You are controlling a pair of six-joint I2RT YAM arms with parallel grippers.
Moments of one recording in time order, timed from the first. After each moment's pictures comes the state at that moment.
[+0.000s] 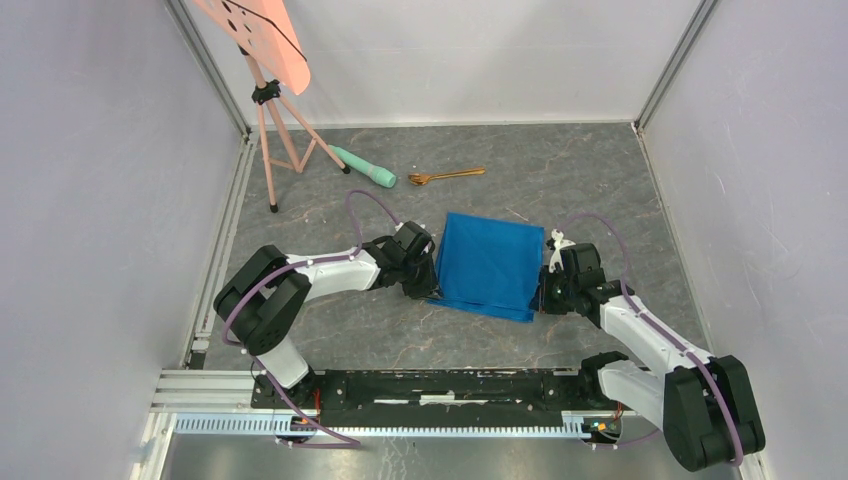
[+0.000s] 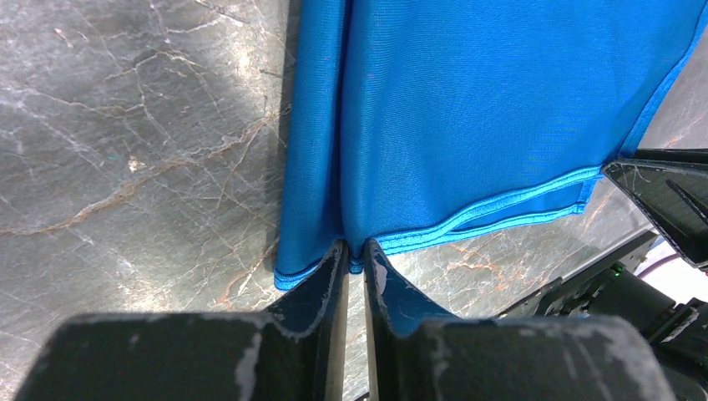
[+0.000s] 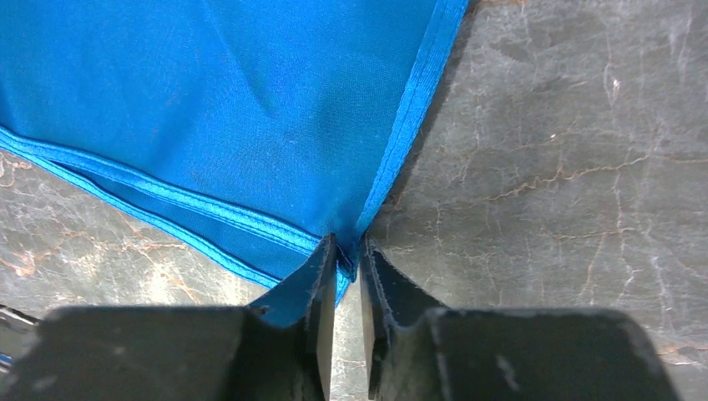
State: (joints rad) left arm -0.78 1.66 0.85 -0.19 0.19 -0.88; right arm 0.26 1.03 0.39 -0.36 -0.21 0.31
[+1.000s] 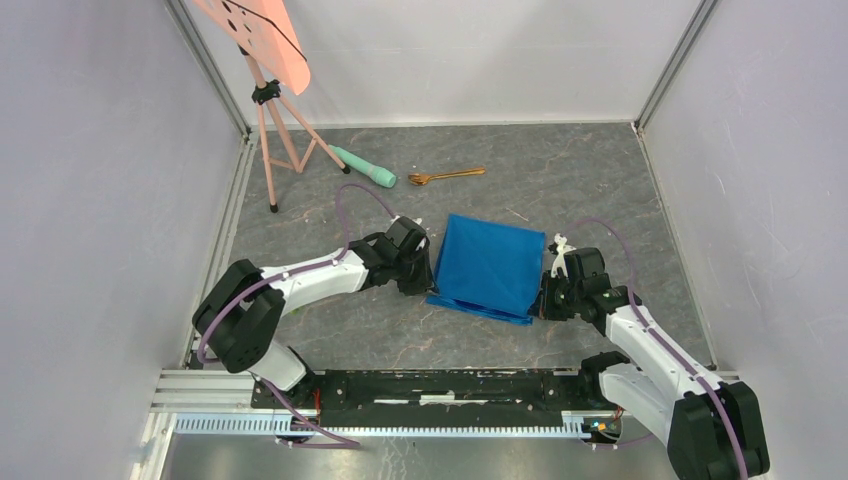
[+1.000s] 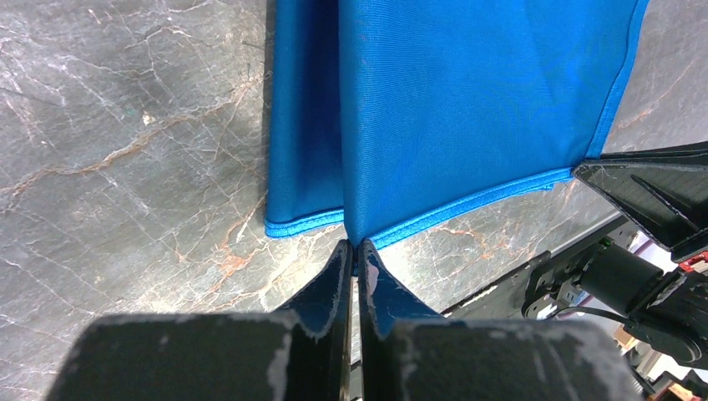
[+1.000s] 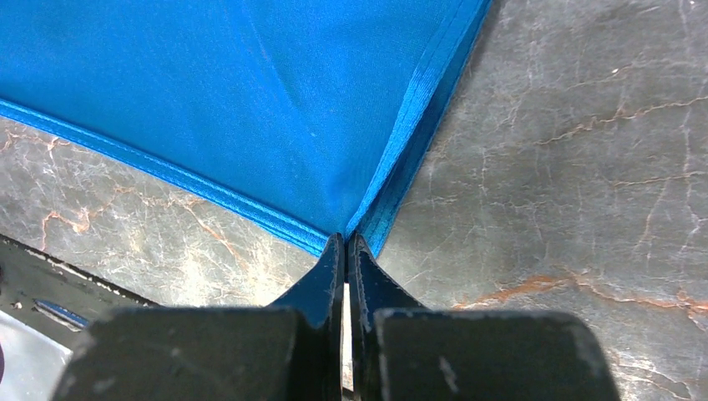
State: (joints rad) left arm -0.78 1.54 0.86 -0.28 0.16 -0.84; right arm 0.26 0.92 0.39 -0.47 -0.28 0.37
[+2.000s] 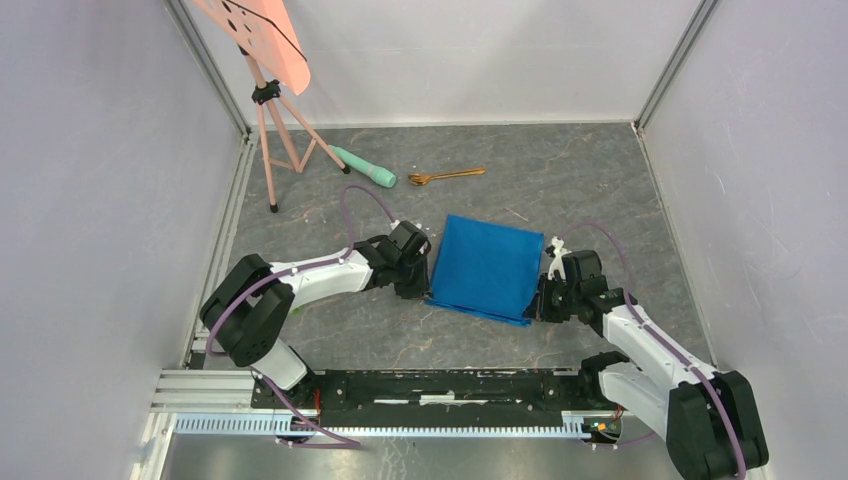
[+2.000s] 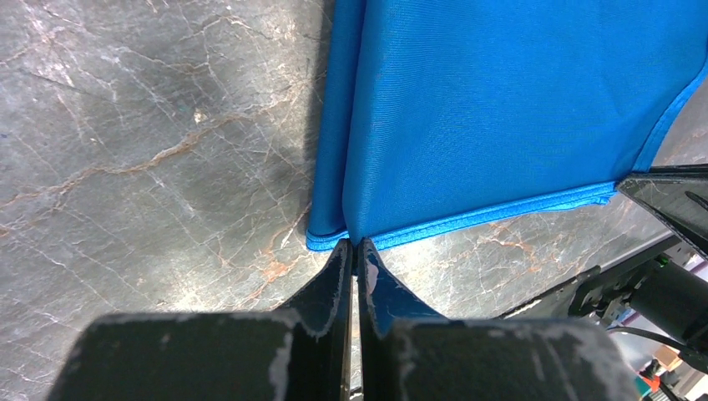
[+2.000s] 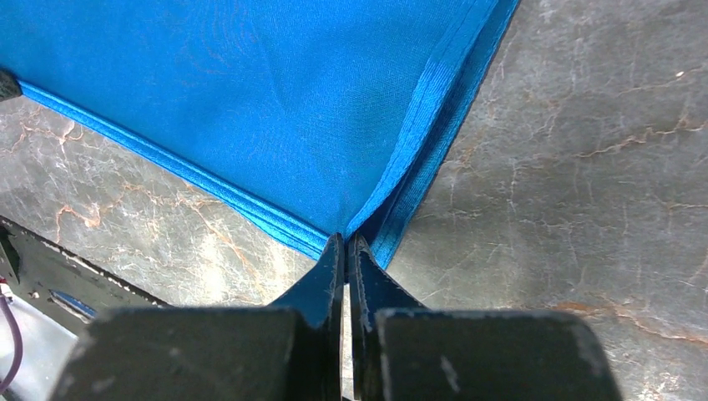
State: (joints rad) left arm -0.77 1.58 0.86 -0.31 0.12 -0.81; right arm 0.26 0.96 0.35 -0.39 -0.33 0.39
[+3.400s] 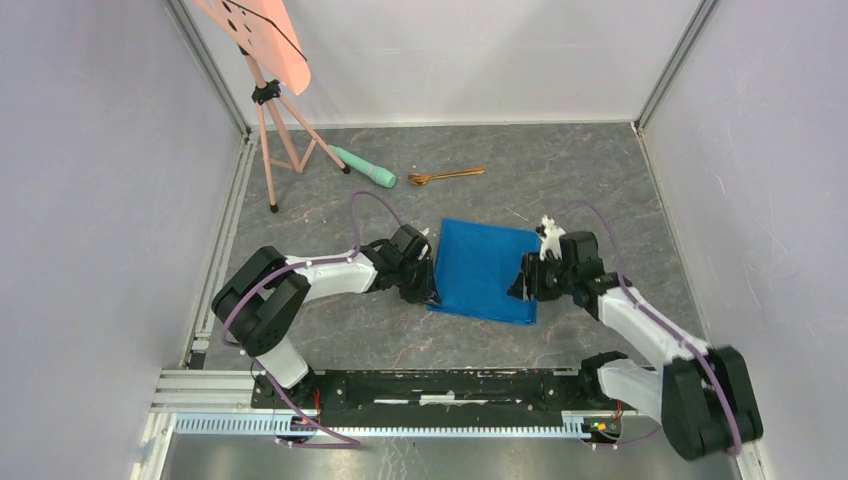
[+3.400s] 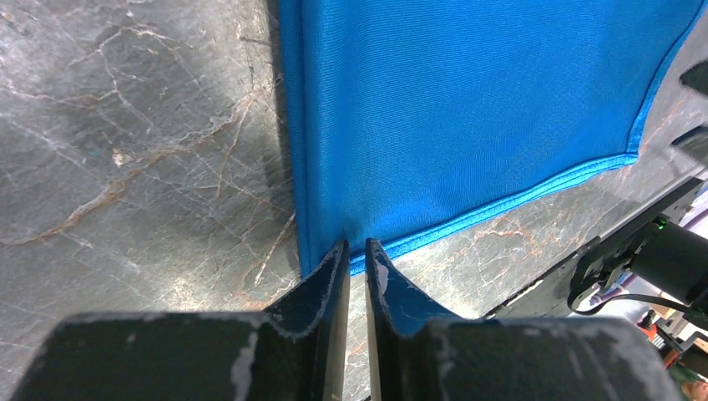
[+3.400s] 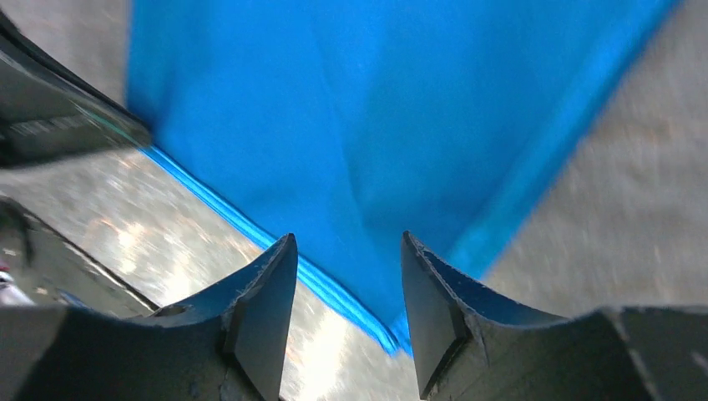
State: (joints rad) left arm -0.77 1.66 0.82 -0.19 0.24 -0.75; right arm 0.26 1.02 0.41 -0.30 -0.38 0.26
